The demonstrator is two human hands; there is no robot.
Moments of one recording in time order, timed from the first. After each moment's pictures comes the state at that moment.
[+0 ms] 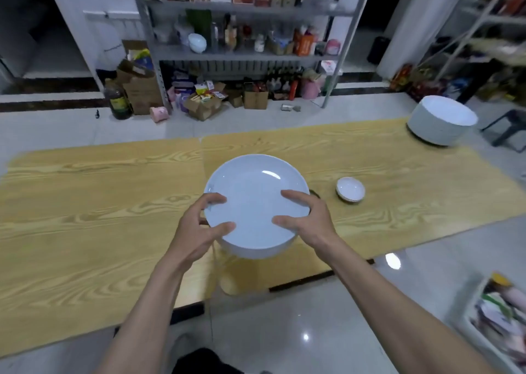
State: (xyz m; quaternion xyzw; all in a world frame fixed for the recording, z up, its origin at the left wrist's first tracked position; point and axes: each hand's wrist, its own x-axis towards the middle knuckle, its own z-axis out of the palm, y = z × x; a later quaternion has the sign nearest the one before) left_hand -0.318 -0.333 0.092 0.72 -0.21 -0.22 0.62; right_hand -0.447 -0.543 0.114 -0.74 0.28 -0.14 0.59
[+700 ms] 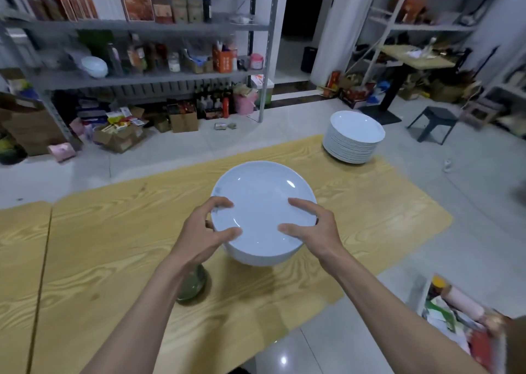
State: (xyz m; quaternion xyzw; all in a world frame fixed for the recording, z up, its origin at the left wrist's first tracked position) left_hand -0.328 -0.709 0.092 0.72 -0.31 -0.26 0.56; right_hand -0.510 -0.881 0.111 -0.68 0.37 -0.24 0.59
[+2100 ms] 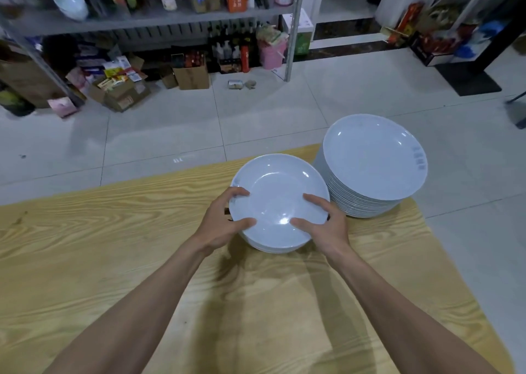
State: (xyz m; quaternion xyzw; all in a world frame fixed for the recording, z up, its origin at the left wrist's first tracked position) left_hand -0.274 -1.136 -0.014 0.73 -0.19 -0.32 0.57; right_hand -0.424 -1.322 -0.012 -0.66 0.39 -0.16 0.62
